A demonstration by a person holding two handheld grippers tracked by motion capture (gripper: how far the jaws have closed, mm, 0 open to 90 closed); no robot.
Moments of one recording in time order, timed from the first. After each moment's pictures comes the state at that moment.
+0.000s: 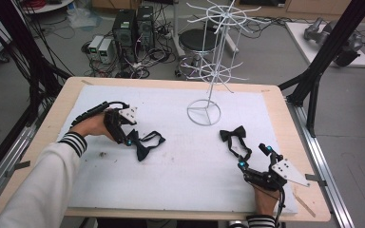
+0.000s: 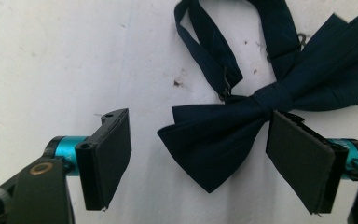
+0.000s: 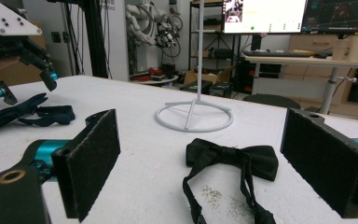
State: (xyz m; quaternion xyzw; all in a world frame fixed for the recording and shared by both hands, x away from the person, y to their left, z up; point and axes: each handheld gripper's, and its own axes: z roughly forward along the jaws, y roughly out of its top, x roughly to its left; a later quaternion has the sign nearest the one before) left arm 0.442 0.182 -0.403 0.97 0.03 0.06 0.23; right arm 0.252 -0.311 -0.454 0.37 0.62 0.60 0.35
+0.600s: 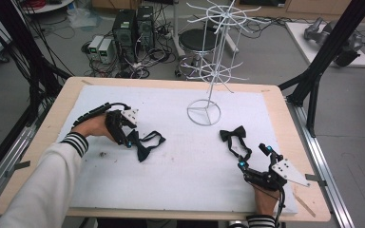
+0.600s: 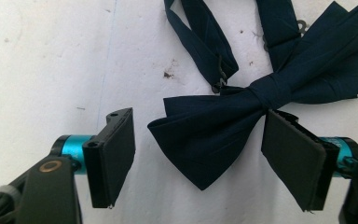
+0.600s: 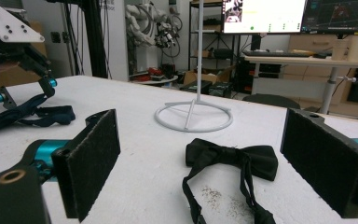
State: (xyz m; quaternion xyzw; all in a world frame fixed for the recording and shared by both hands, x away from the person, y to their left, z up) left arm 0.444 0.180 -0.407 0.97 0.03 0.04 0.22; right arm 0.252 -0.311 -0.454 0.37 0.62 0.60 0.35
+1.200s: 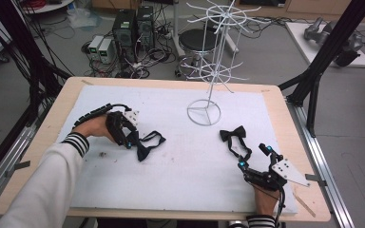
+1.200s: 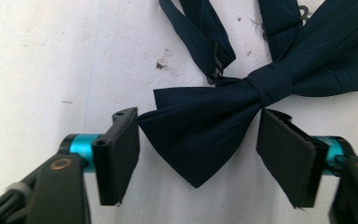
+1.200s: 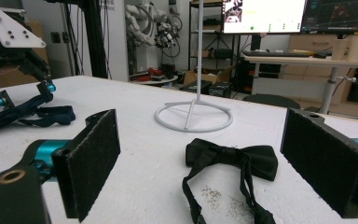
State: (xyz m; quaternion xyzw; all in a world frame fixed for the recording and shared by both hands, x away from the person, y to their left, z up) left arm 0.445 0.178 -0.413 0.98 0.02 0.03 0.21; right arm 0.252 -0.311 -0.454 0.37 0.62 0.60 0.35
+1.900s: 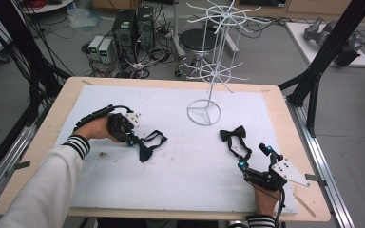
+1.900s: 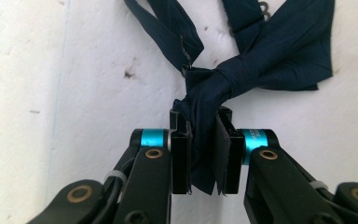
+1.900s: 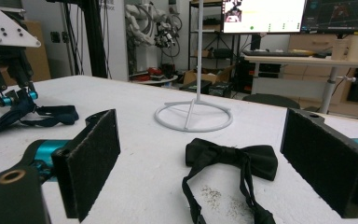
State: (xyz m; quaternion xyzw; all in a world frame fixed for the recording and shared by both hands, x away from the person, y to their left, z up) left arm 0.435 0.170 -0.406 0.98 0.03 0.01 0.20; right arm 0.252 -0.310 -0.454 0.37 0.62 0.60 0.35
